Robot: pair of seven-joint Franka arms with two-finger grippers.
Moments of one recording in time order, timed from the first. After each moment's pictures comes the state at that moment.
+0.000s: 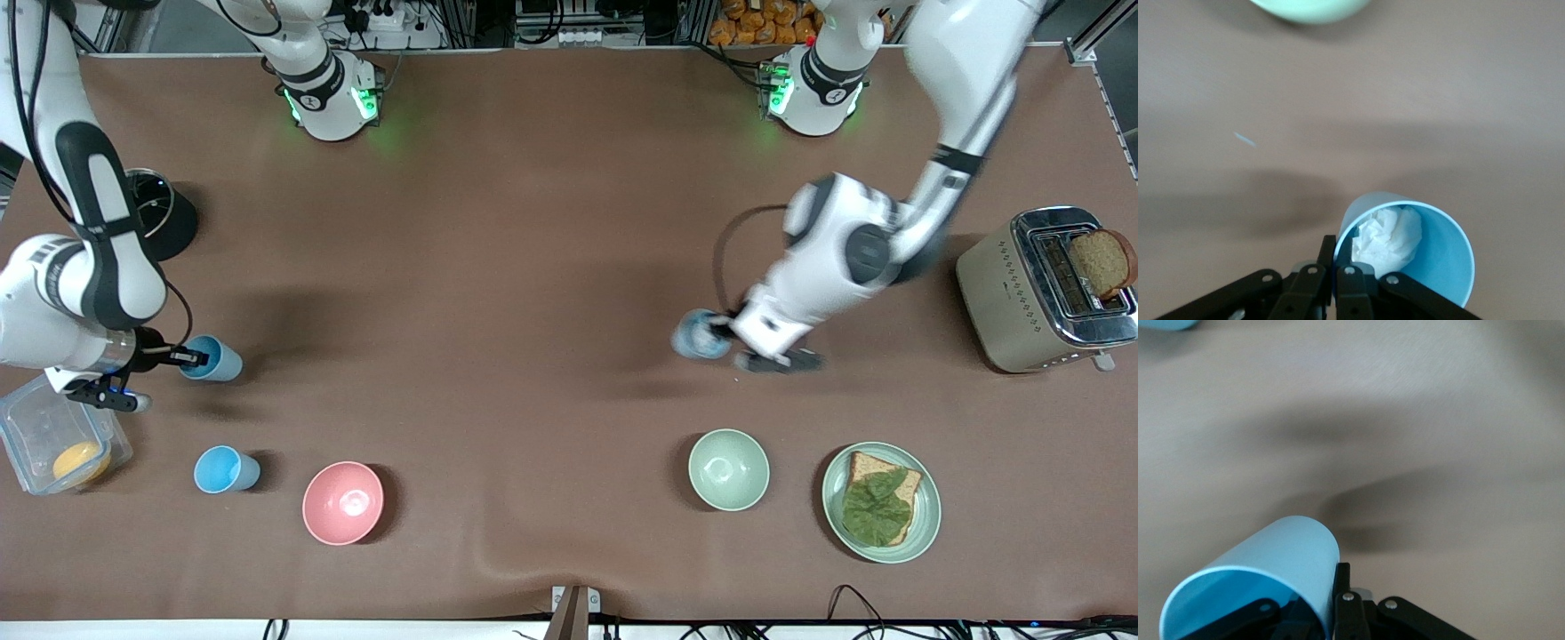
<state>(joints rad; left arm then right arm) 0.02 0.42 -0.58 -1.94 -0.04 2.38 -0.57 -0.20 0.48 -0.04 -1.82 0.09 2.08 -0.07</state>
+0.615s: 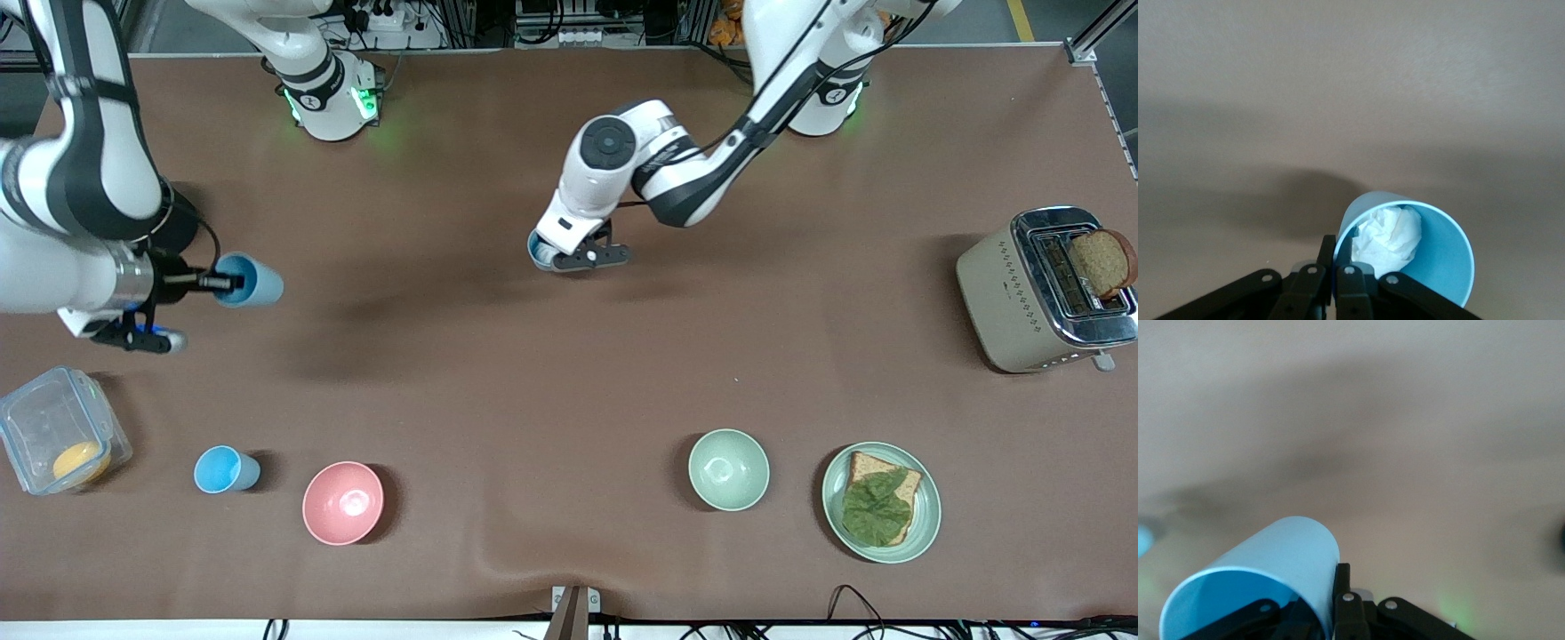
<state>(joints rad) -0.42 0.57 -0.56 -1.85 0.20 2.41 -1.22 -0.02 0.16 -0.03 -1.81 0.19 1.57 0.07</state>
